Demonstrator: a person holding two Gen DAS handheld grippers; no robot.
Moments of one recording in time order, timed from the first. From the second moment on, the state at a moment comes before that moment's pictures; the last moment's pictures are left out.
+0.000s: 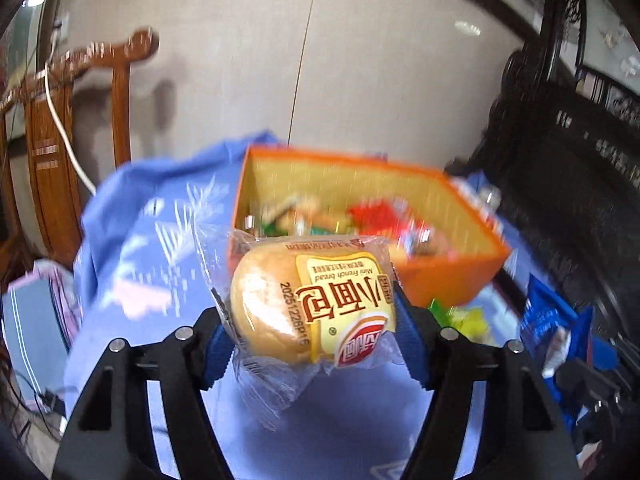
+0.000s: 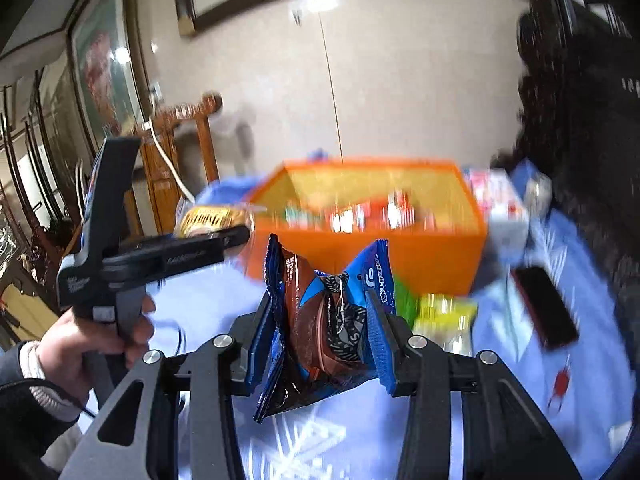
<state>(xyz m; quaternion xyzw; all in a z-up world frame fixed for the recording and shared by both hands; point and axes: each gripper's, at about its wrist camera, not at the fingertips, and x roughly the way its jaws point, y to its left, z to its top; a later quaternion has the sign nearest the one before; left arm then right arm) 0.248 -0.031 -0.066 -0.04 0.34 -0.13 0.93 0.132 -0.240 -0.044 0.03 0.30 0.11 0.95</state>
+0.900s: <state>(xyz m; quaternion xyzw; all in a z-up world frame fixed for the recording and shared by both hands) 0.366 -0.077 0.000 0.00 0.33 -0.06 0.94 0.253 -0.268 0.016 0.05 0.22 0.04 0.97</state>
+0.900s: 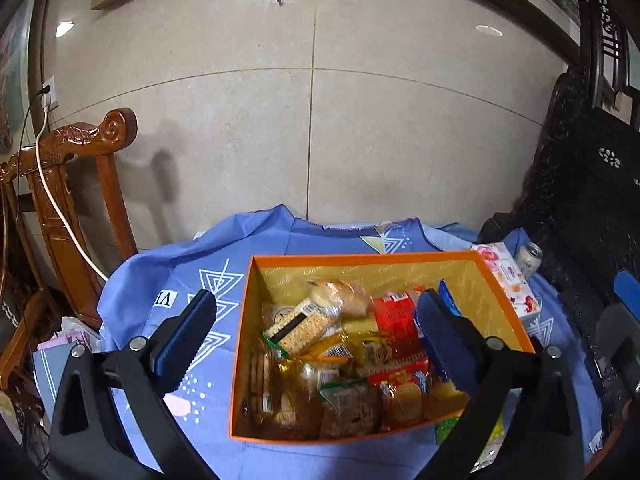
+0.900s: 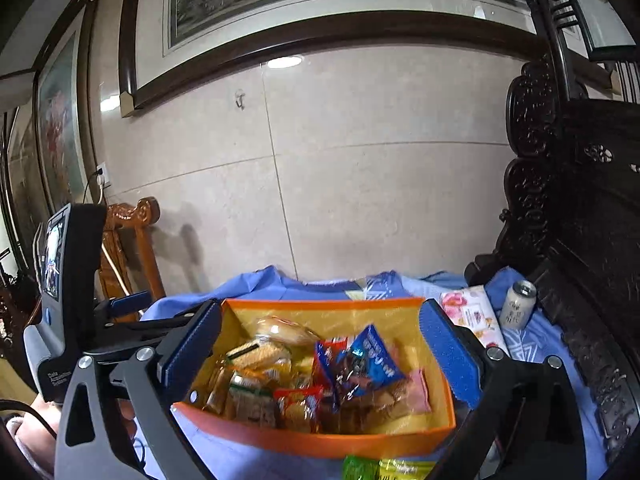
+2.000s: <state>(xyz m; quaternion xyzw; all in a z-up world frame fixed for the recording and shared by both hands) 0.229 -0.075 -0.097 -0.01 0.37 -0.12 0.92 0.185 -0.337 -0.160 0.10 0.44 -0.09 0.89</state>
